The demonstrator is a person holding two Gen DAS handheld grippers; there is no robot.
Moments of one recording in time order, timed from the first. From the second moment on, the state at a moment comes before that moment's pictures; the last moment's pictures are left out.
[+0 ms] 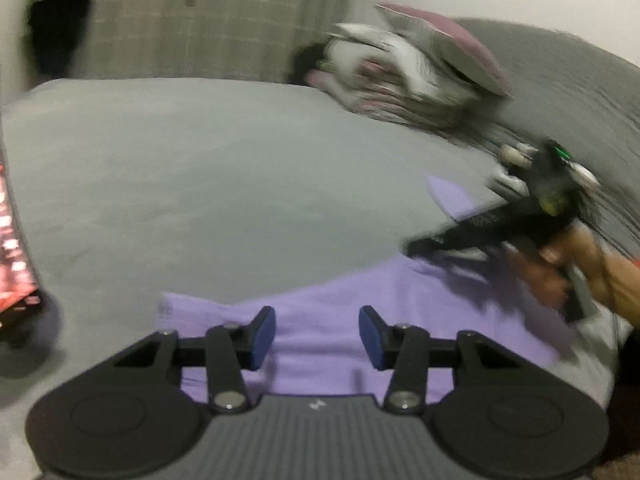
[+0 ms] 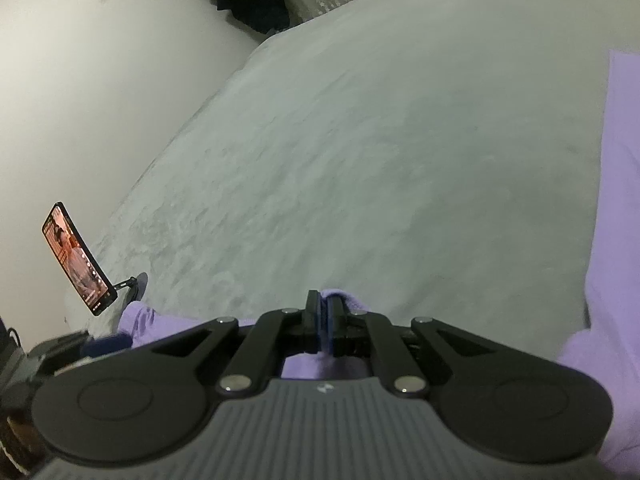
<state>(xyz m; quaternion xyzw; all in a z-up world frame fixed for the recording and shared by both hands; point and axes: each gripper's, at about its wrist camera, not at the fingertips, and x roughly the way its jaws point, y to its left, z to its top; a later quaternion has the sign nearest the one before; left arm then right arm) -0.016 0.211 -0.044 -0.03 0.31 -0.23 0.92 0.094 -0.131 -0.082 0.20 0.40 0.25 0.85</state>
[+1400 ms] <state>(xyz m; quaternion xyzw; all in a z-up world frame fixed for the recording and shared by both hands) -0.013 0.134 -0.046 0.00 0.34 -0.24 0.91 0.064 -0.182 -0.041 0.08 0.36 0.09 0.93</state>
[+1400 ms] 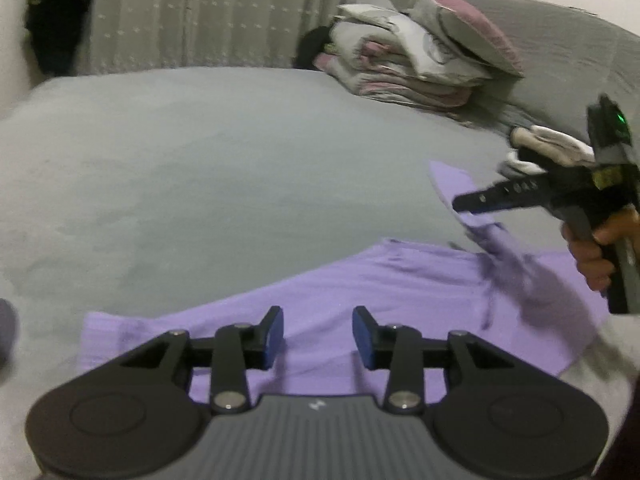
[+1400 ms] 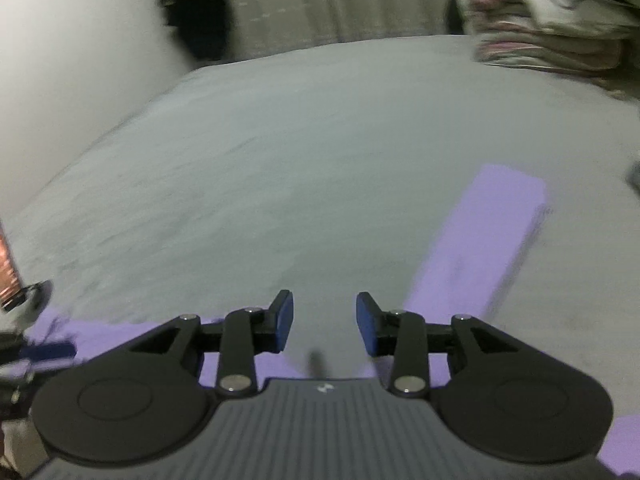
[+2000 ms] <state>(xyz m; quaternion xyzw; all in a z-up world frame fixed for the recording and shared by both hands) -0.016 0.055 -0.059 -0.02 0.36 -0.38 0.85 0.098 -0.187 -0.082 0.01 0.37 0.01 0.93</state>
